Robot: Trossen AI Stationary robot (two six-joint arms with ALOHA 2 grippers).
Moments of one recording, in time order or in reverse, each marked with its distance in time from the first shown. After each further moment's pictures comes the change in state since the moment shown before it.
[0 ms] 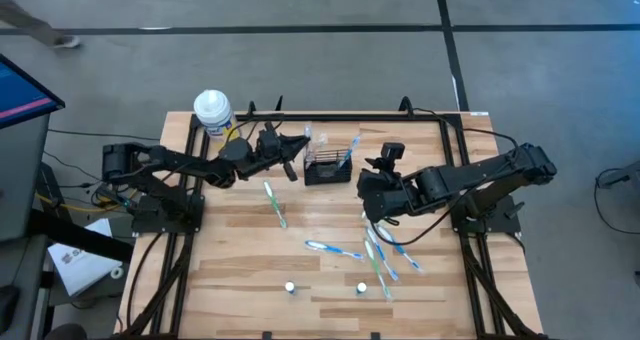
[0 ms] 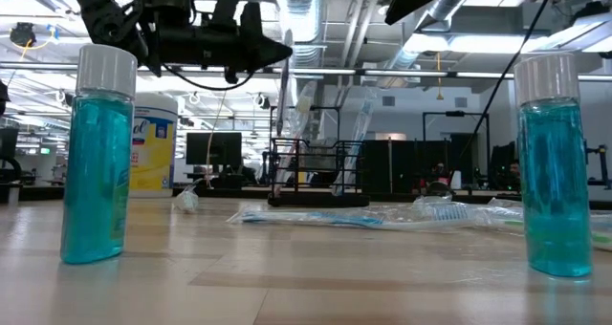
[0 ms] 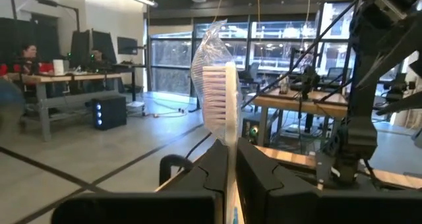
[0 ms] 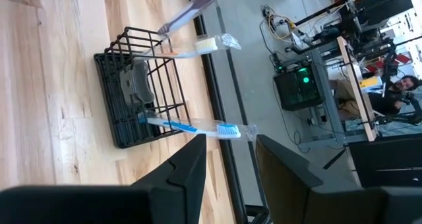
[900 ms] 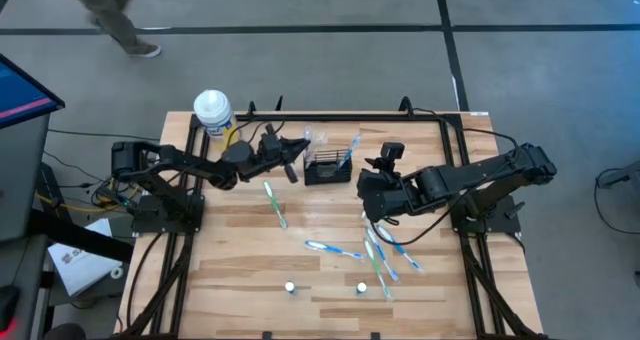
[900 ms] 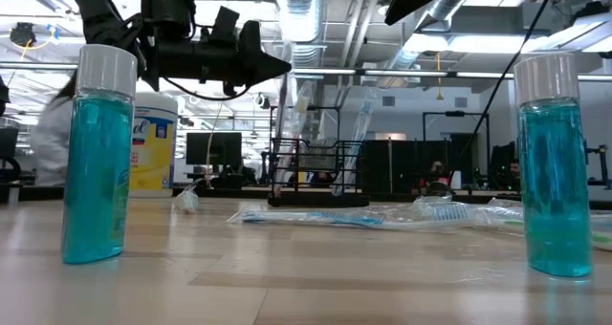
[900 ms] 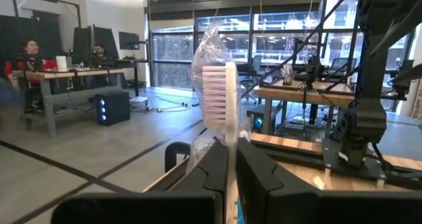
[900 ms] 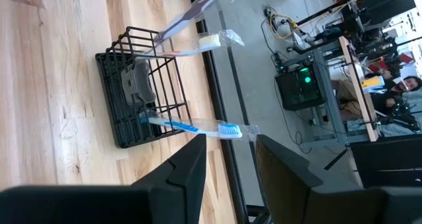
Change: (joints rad) left arm 0.021 0.058 -0.044 0.083 0.002 0.018; right arm -0.001 0.000 0.000 0.001 -0.007 -0.003
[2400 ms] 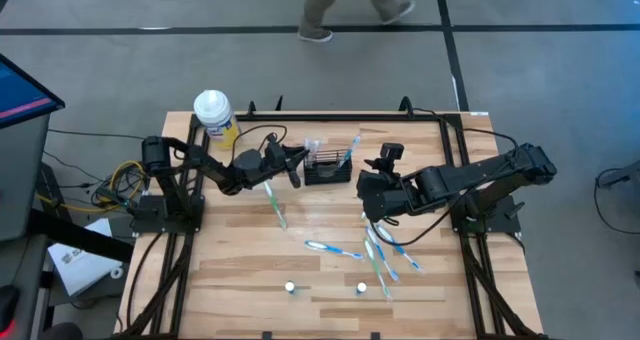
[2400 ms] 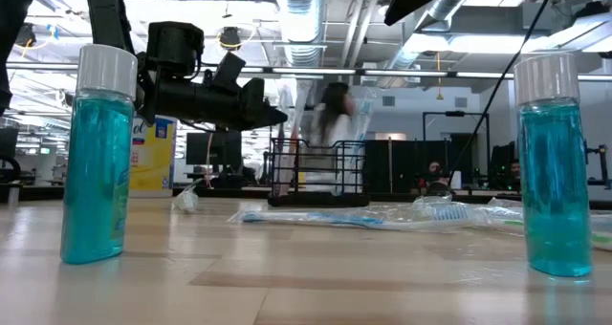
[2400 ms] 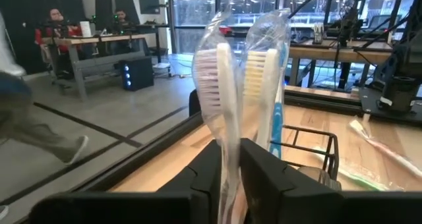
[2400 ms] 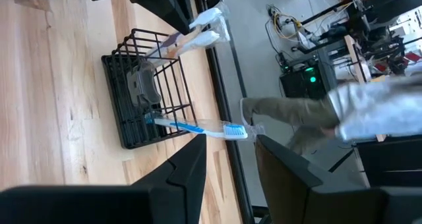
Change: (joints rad) left arm 0.005 0.236 -0.047 0.129 -0.089 0.003; right arm 0.000 0.000 0.000 0.005 -0.018 0.010
